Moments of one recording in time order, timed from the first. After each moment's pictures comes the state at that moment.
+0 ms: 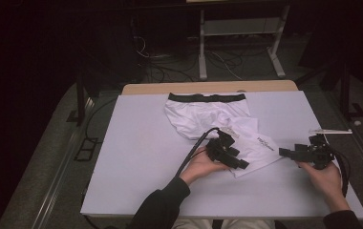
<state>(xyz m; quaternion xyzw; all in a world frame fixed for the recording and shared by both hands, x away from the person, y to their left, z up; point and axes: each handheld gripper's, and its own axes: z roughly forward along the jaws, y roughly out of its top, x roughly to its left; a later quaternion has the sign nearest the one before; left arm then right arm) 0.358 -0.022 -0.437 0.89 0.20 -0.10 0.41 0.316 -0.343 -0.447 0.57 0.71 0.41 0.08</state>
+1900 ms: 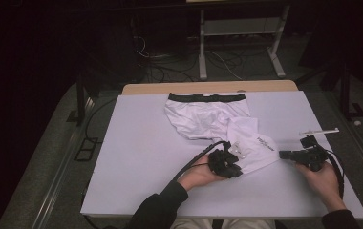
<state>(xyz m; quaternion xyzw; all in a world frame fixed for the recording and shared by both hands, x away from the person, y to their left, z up) 0.327 -0.030 -0.448 0.94 0.09 -0.01 0.33 0.323 -0.330 -0.457 0.56 0.74 0.36 0.06</state>
